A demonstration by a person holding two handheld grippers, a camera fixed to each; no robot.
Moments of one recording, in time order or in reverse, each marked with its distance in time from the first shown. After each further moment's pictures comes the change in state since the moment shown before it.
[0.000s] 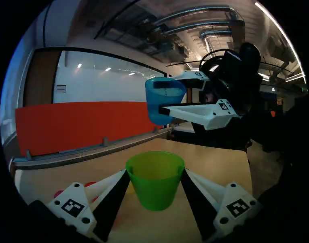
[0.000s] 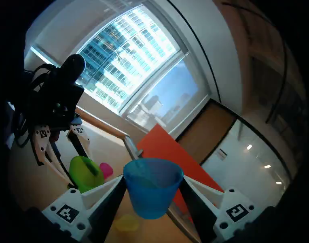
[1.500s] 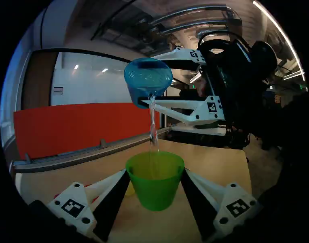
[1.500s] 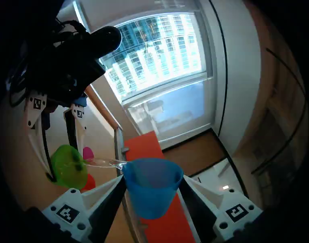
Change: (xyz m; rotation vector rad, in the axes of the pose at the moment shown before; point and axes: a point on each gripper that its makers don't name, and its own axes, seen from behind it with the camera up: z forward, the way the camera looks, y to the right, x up) left arm 0.005 0.011 0.007 -0.021 0.000 0.017; right arm 0.026 0.022 0.027 -0.050 0.011 -0.423
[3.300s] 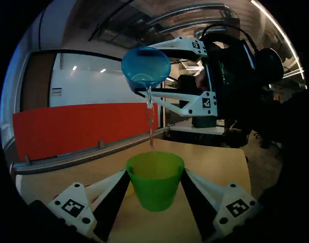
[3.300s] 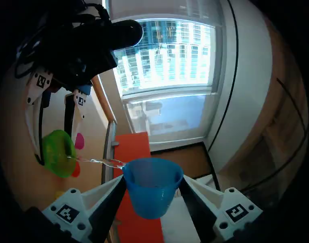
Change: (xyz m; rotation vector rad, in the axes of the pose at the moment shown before) left arm -0.002 0.004 0.000 -0.012 0.000 0.013; right arm 0.008 0.021 0.001 -0.050 0.006 -0.235
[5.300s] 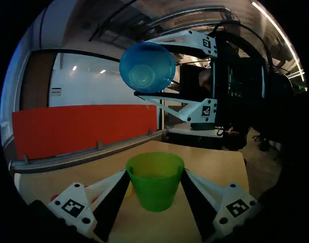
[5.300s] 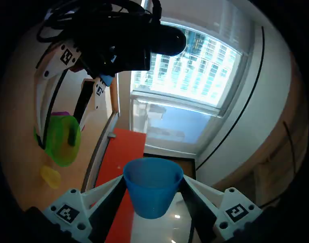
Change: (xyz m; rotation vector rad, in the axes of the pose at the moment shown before) left arm 0.003 0.003 0.003 -0.009 0.017 -0.013; right arm 0.034 -0.007 -0.001 -0.009 0.017 -0.295
